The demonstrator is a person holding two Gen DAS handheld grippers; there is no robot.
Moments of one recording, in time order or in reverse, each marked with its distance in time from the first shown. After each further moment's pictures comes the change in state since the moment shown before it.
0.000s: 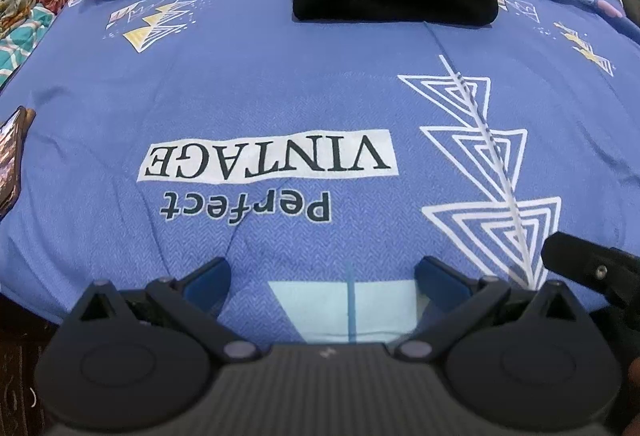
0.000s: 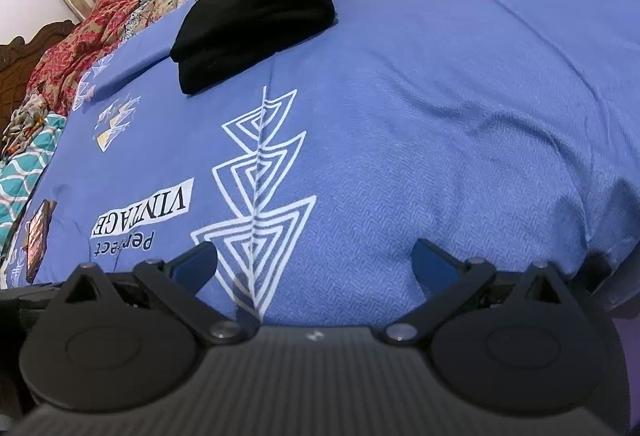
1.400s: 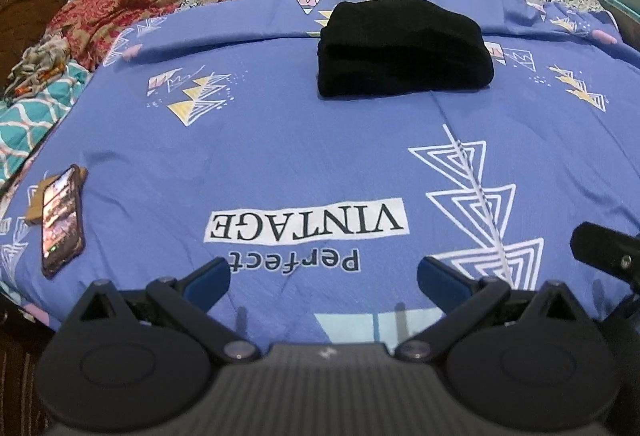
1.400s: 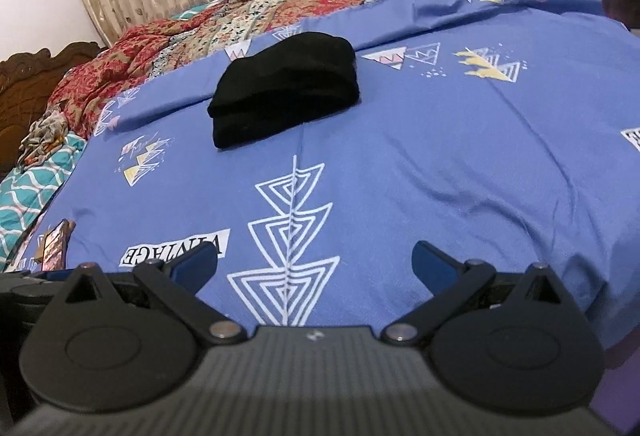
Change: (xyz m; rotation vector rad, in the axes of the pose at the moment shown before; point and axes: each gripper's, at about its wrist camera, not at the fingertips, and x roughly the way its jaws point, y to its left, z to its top) left arm -0.058 0.004 0.010 0.040 -0.163 0.088; right arm -0.043 0.028 0.009 -0.068 -0.165 -0.013
